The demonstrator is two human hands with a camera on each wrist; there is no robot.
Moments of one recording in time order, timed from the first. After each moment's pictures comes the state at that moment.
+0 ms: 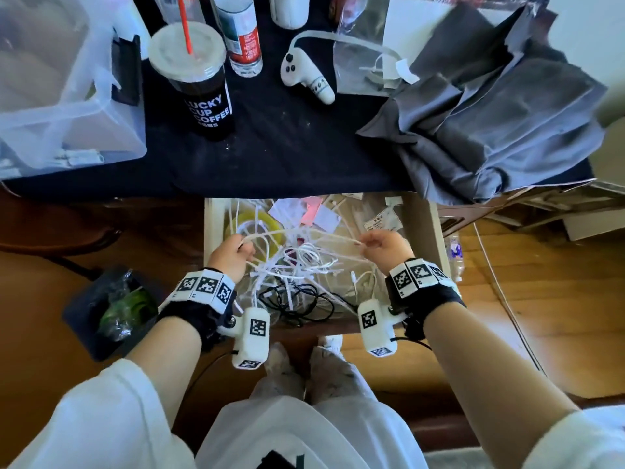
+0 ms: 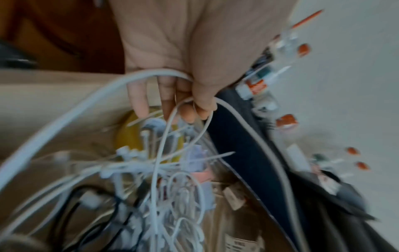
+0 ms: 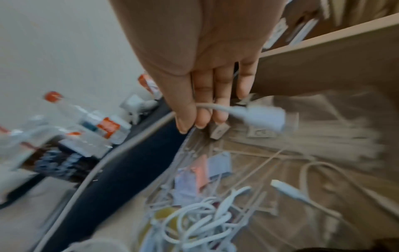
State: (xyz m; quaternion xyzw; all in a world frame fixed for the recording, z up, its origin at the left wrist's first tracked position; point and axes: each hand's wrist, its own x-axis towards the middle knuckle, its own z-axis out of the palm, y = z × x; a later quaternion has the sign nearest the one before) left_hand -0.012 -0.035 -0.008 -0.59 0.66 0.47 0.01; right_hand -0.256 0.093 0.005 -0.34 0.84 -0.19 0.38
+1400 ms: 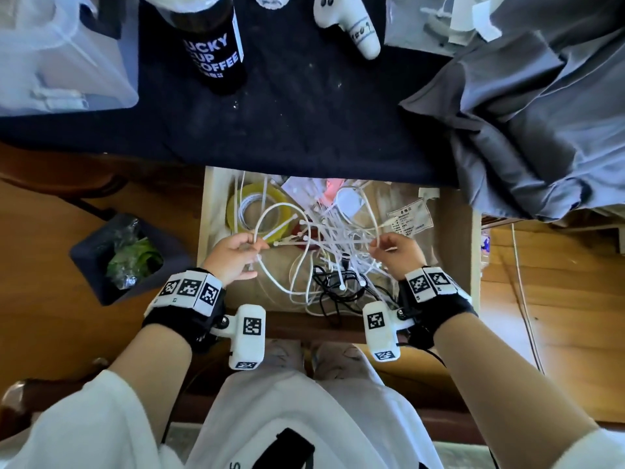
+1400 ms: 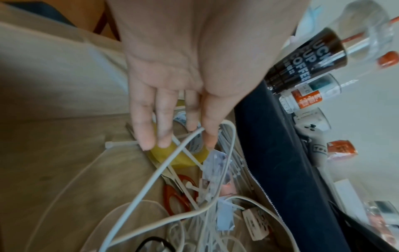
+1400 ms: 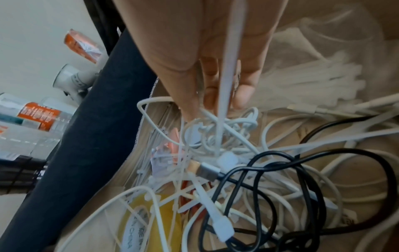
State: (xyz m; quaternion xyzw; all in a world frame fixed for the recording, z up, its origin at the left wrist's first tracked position) left_hand -0.016 -0.027 -0.031 -0.62 0.43 0.66 -0.03; right_hand -0.274 0.080 -0.059 -0.28 0.81 -0.24 0.45
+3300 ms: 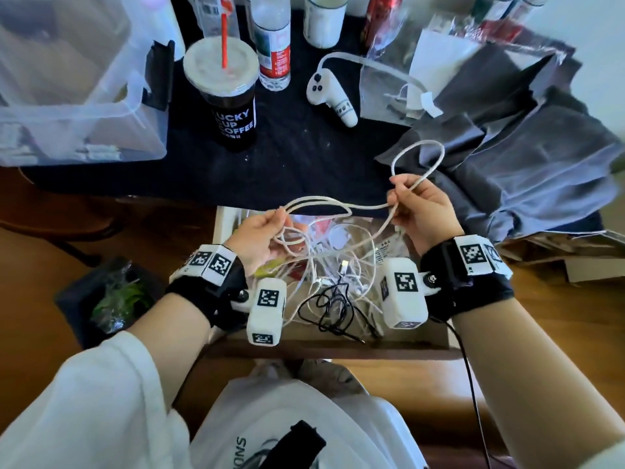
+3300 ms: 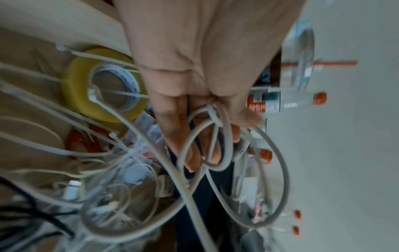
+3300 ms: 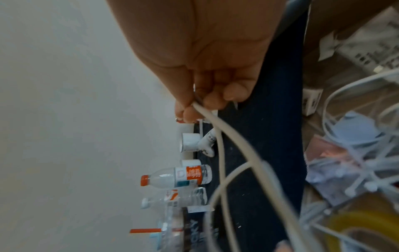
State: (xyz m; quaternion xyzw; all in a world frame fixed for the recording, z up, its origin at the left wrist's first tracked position) left_hand -0.060 -0.050 0.053 -0.47 0.37 0.78 -0.20; right_hand -0.276 0.029 0.092 -0.20 0.61 -0.61 0.47
